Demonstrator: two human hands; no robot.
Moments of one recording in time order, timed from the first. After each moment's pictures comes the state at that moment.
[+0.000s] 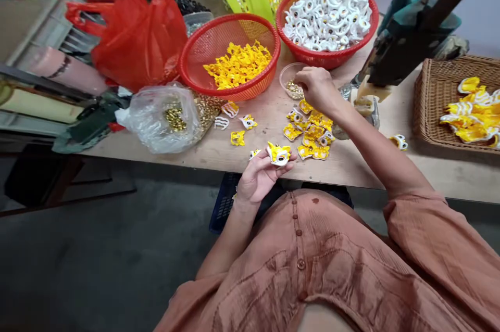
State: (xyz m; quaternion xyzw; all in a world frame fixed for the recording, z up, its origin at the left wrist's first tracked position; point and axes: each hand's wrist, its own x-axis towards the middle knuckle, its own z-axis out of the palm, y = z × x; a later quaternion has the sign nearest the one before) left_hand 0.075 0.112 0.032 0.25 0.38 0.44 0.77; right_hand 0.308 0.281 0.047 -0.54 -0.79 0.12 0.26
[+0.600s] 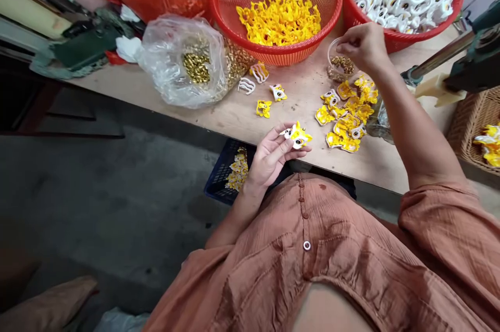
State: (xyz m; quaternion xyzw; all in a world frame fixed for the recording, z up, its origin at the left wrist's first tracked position) left_hand 0.042 0.097 0.019 0.24 0.37 0.50 0.74; right_hand 0.298 0.356 0.036 -0.58 -0.75 0.23 0.24
